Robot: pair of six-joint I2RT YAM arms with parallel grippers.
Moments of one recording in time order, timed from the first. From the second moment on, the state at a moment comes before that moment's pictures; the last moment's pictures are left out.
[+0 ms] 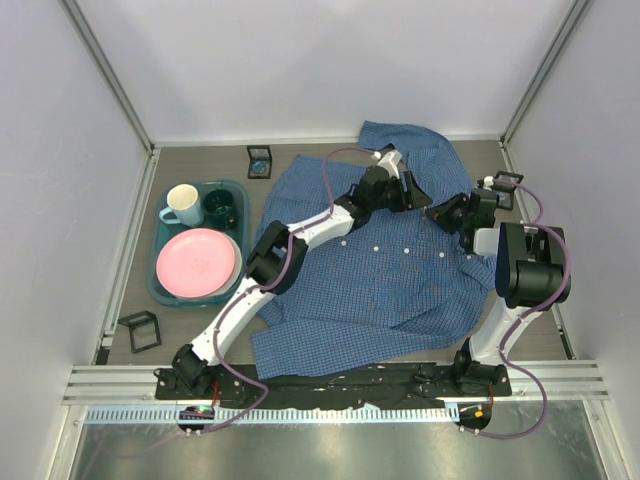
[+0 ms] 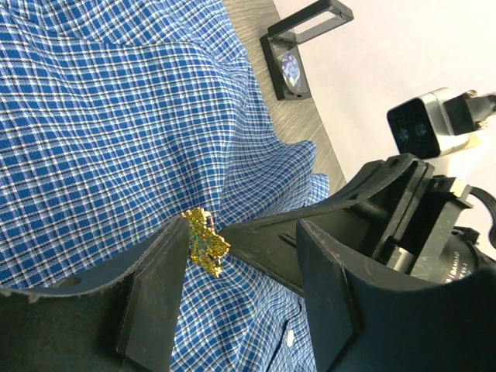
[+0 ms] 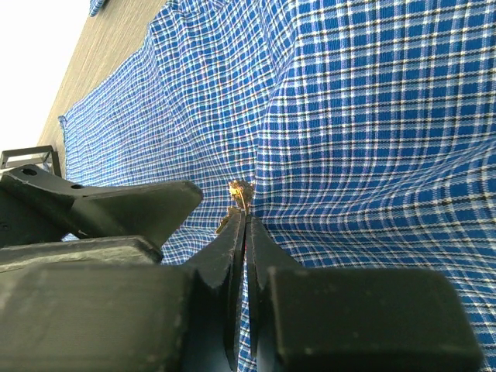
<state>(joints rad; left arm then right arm) -0.78 2.72 2.28 0.22 0.30 -0.84 -0.13 1.81 0.79 0.48 -0.32 0.75</state>
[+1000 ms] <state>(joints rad) -0.78 2.77 2.31 0.16 0.29 -0.84 -0.12 1.81 0.79 0.46 -0.32 0.73</state>
